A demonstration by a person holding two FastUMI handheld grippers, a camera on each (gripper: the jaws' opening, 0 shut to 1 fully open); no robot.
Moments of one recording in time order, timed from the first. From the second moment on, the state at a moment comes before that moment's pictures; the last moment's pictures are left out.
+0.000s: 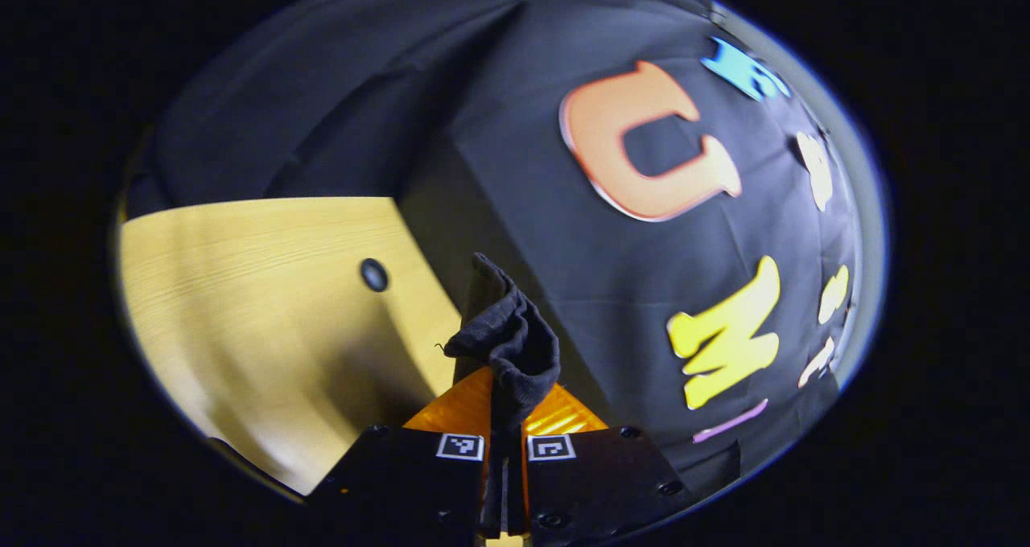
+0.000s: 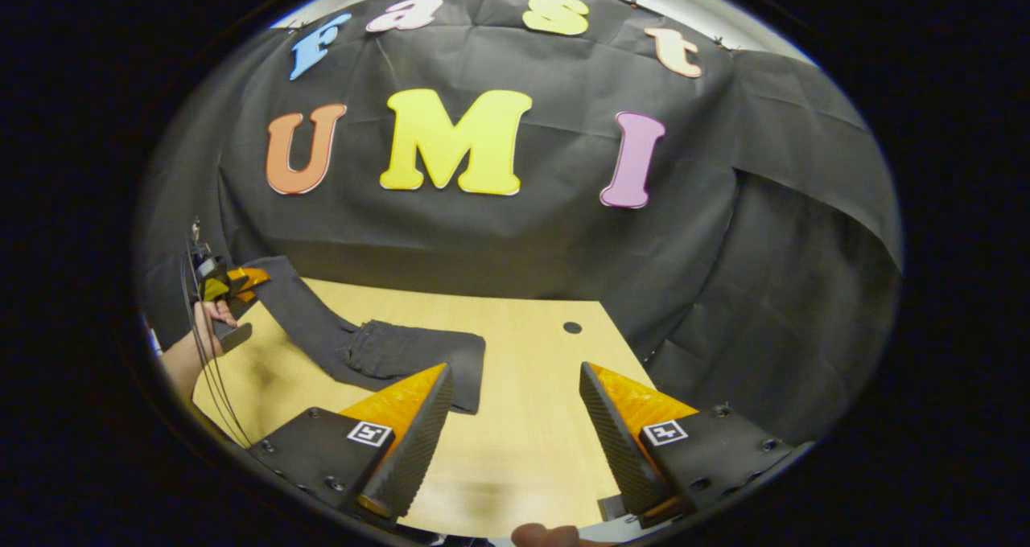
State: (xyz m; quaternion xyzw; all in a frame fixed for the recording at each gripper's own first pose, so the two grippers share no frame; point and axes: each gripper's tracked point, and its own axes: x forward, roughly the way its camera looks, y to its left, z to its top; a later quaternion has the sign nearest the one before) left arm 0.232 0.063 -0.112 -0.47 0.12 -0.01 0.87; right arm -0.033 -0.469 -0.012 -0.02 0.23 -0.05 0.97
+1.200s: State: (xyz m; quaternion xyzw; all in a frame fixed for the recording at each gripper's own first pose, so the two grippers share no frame) left arm 0.256 -0.287 -0.319 -0.05 0.26 -0.08 0.96; right arm -0.088 -0.626 -0.051 -0.02 0.30 -0.15 0.94
